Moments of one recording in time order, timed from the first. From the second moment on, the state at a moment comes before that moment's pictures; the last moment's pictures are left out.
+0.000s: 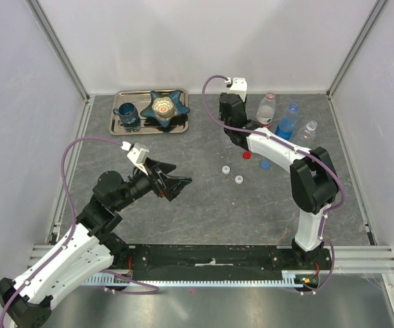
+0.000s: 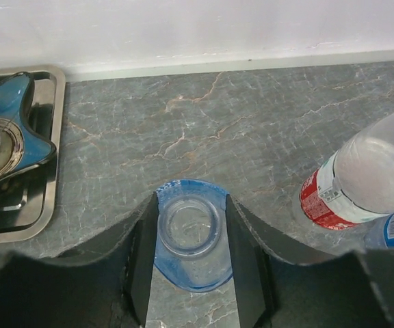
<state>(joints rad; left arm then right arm) -0.65 0.60 0.56 0.05 0.26 -0.45 0.56 1.89 1.46 0.08 0.62 0.24</state>
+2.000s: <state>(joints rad) -0.65 0.62 0.55 0.05 0.26 -0.46 0.56 1.85 1.46 -0.03 0.60 0.26</state>
